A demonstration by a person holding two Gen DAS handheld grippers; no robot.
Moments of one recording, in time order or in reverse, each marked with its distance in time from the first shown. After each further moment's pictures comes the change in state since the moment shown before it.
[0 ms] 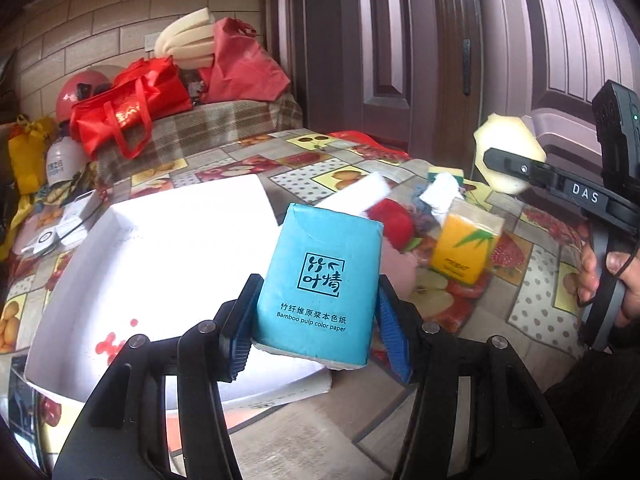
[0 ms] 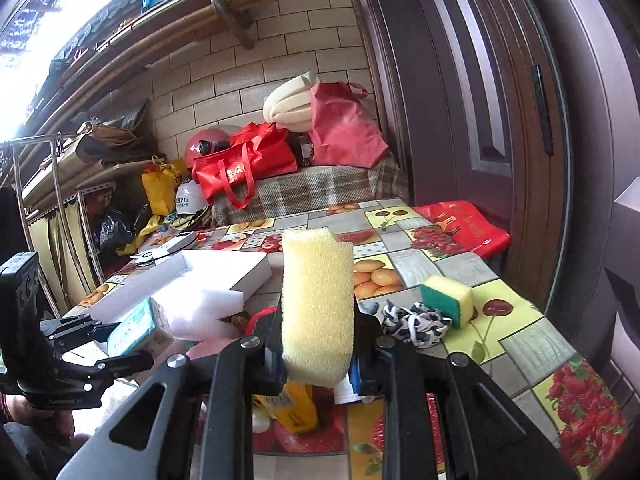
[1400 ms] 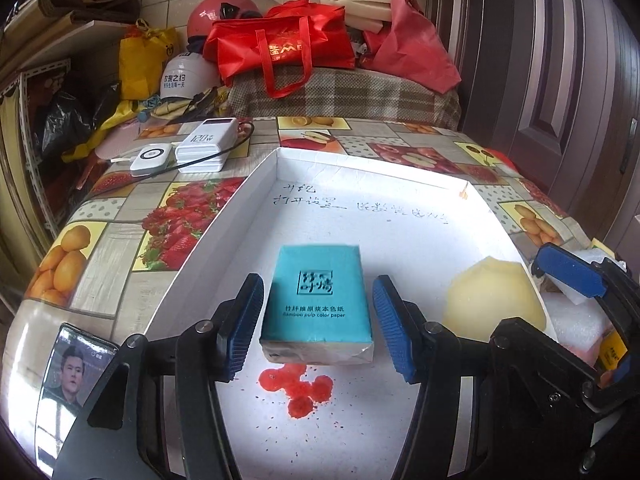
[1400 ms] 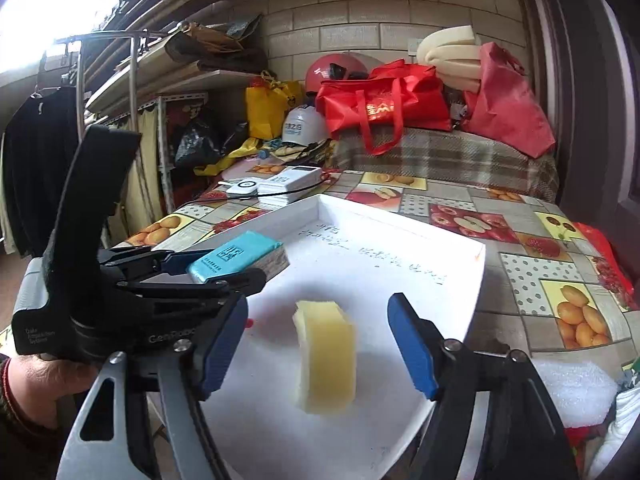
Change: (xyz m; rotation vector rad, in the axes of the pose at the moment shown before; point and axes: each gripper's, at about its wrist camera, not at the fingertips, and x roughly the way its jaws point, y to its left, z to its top) left arm 0.040 0.162 -0.007 -0.334 0.085 0.291; right arm 0.134 0.183 -0.013 -0.265 0.166 0.243
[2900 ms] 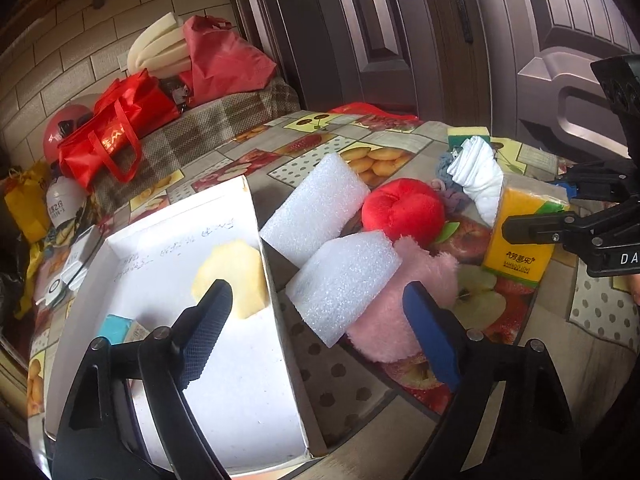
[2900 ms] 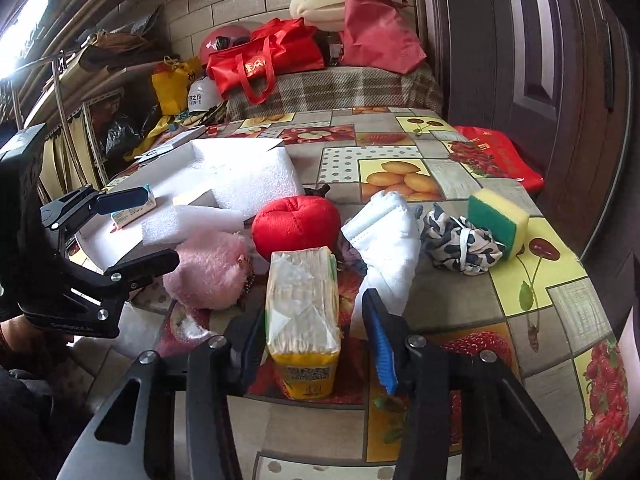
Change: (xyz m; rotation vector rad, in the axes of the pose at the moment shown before) left arm -0.032 -0.183 -0.043 0.540 -0.029 -0.204; right arm -0.122 -0.141 -0.079 0.203 0.185 -0.157
